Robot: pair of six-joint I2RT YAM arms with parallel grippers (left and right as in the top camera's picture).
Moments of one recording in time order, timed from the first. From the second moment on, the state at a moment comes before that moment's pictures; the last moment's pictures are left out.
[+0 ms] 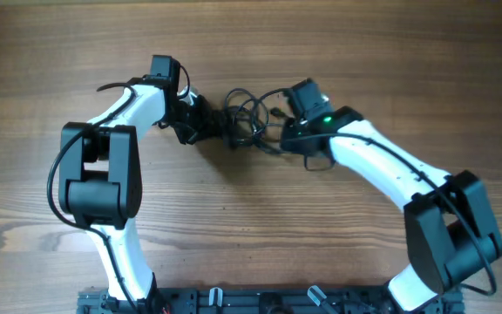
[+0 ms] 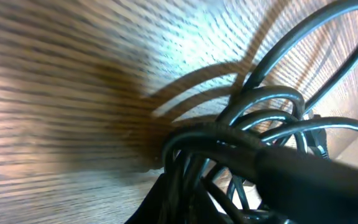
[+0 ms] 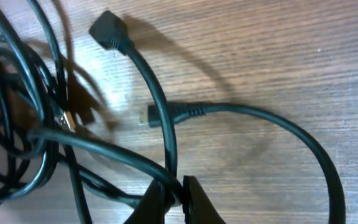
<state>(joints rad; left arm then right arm) -0.11 2.11 1.36 -0.68 0.60 -0.64 0.48 1.78 1.15 -0.60 -0.01 0.65</state>
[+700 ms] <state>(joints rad) -0.10 2.11 1.36 -0.68 0.60 -0.64 0.34 1.78 1.13 -0.60 -0.44 0.45</state>
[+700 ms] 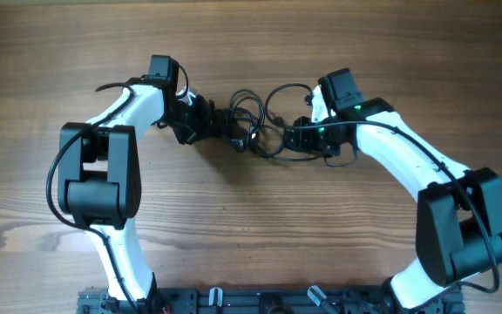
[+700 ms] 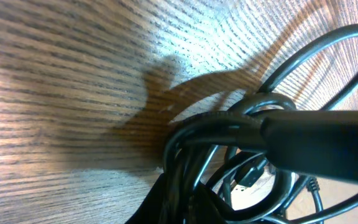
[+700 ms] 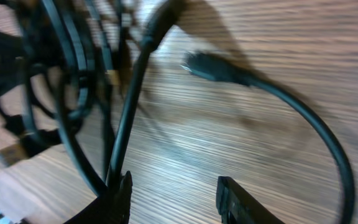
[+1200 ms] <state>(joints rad) -0.10 2.11 1.36 -0.68 0.60 -0.64 0.54 1.78 1.13 -0.39 -0.44 0.53</state>
